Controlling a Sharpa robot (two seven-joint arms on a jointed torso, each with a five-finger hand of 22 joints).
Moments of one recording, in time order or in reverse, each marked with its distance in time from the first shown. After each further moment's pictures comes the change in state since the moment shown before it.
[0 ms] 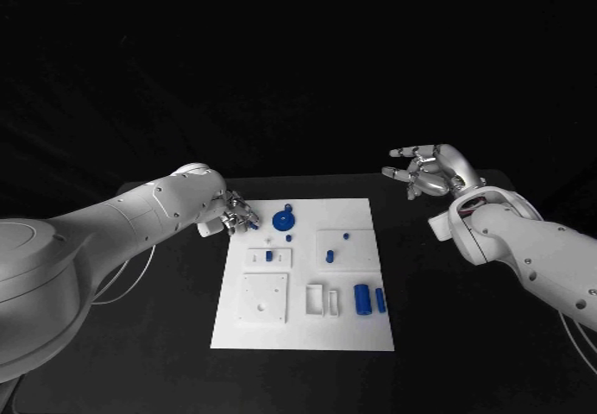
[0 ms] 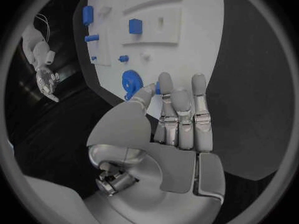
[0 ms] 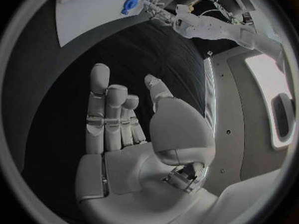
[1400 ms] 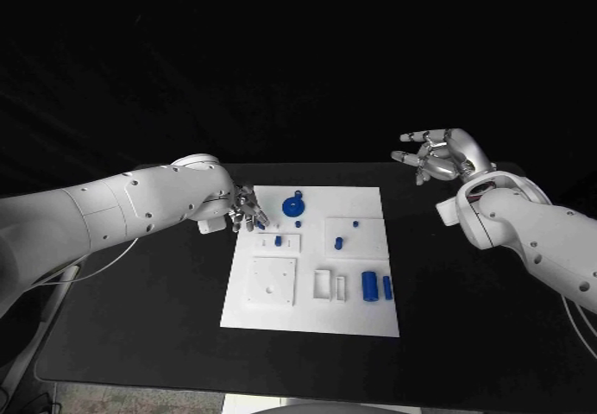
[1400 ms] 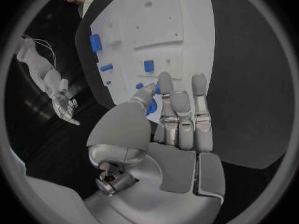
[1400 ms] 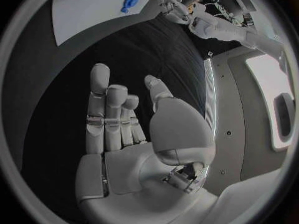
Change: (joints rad) left arm 0.054 -0.210 -0.045 0.496 -0.102 -0.081 -0.113; left_hand 0.009 -0.010 0.008 -0.008 -0.006 0.009 0.009 -0.008 0.004 0.005 -0.005 -0.013 0.004 0.025 -0.004 0.000 0.034 0.000 0.007 -0.007 0.023 0.000; right arm -0.001 0.001 0.000 -0.036 0.011 0.000 0.000; right_hand 0.000 0.000 0.000 0.006 0.016 0.000 0.000 0.000 0.000 0.000 0.000 0.000 0.001 0.004 0.004 0.000 0.000 -0.001 0.000 0.000 0.000 -0.003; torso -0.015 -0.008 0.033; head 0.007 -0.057
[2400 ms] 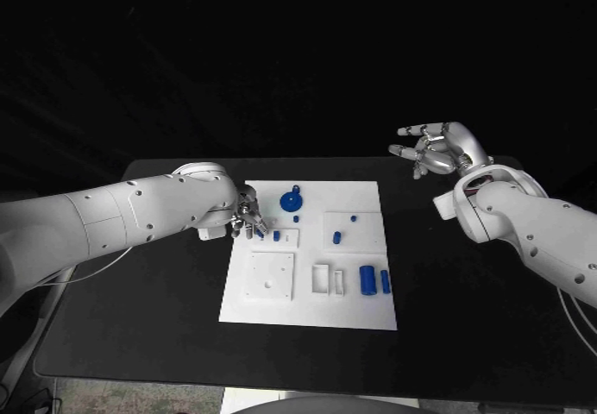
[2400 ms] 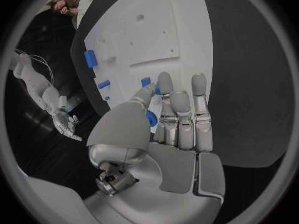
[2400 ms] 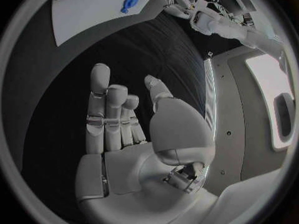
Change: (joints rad) left arm -0.019 0.000 -0.026 0.053 -0.073 -0.001 -0.013; left_hand 0.001 0.001 0.002 -0.002 -0.003 0.000 0.000 0.006 0.008 0.000 0.000 0.000 0.002 0.000 0.000 -0.004 0.003 0.000 0.000 0.000 0.000 0.000; right arm -0.002 0.000 0.000 -0.001 0.001 0.000 0.000; right_hand -0.004 0.004 0.000 0.000 0.000 0.000 0.000 0.000 0.000 0.000 0.000 0.000 0.001 0.000 0.000 0.000 0.000 0.008 0.000 0.000 -0.001 -0.002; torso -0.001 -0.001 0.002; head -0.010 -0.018
